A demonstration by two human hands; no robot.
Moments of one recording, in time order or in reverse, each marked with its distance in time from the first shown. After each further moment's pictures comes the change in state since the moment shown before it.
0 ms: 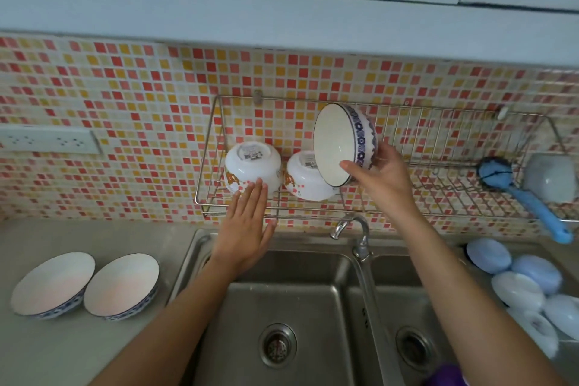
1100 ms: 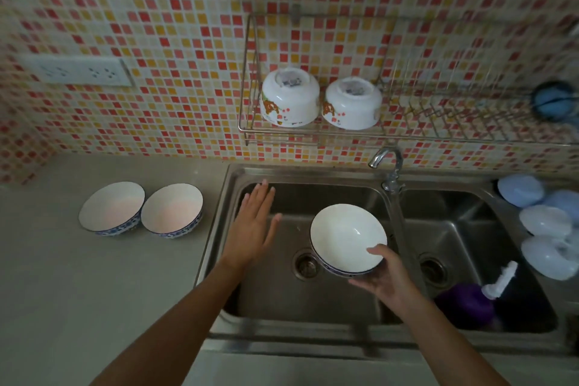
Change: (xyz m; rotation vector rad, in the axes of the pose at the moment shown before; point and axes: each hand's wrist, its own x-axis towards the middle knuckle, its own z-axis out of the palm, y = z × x) left_hand -0.140 -0.032 0.025 -0.348 -0.044 -0.087; right_hand -0.224 0.129 0.040 0.624 -0.097 1.123
